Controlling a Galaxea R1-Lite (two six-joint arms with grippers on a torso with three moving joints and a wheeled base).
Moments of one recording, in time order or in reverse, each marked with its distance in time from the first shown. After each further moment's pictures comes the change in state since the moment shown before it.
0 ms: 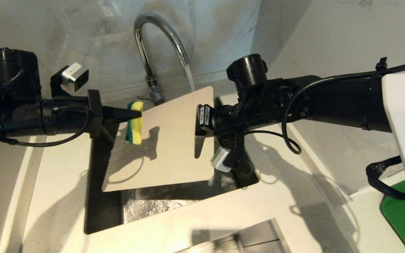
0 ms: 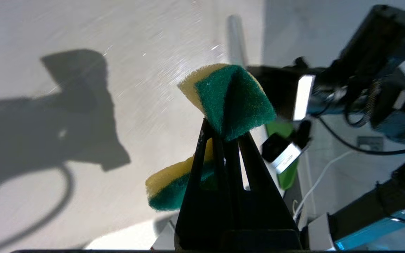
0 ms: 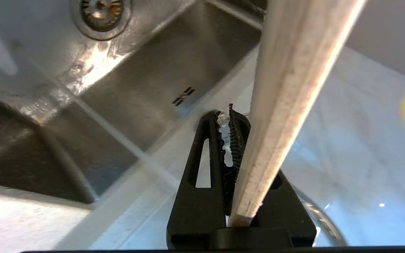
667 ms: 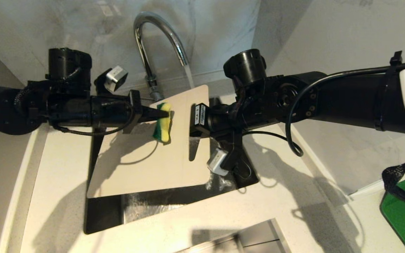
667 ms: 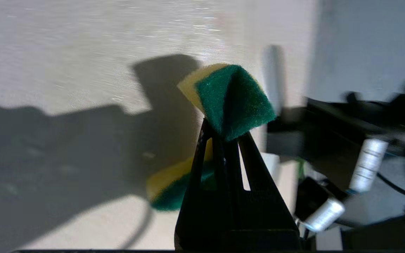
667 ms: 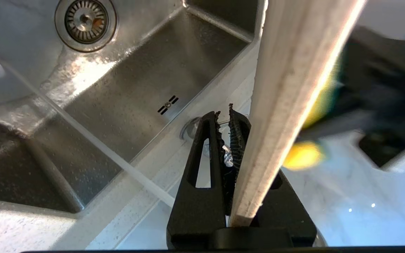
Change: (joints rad) left arm -0.094 0.196 -0.245 0.120 0.068 0.003; right arm 0.036 -0.043 0.038 -0.002 0.015 0.020
